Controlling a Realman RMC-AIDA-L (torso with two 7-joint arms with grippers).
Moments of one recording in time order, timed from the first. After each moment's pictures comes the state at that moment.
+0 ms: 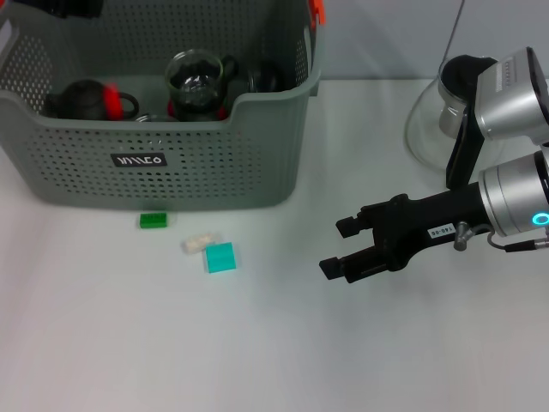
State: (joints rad) left arm -0.79 -1.93 0.74 1.19 2.53 1.35 -2.26; right arm 0.72 2.08 -1.04 -0.74 -2.14 -1.47 1.80
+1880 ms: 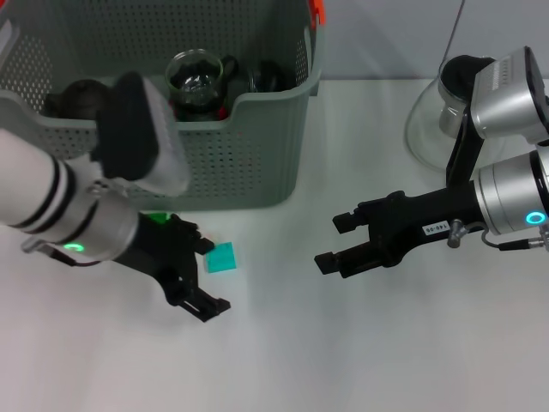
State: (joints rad) left arm -0.49 -2.17 1.28 1.28 2.52 1.48 -1.89; right arm 0.72 2.08 -1.03 -0.73 -2.13 -1.45 1.80
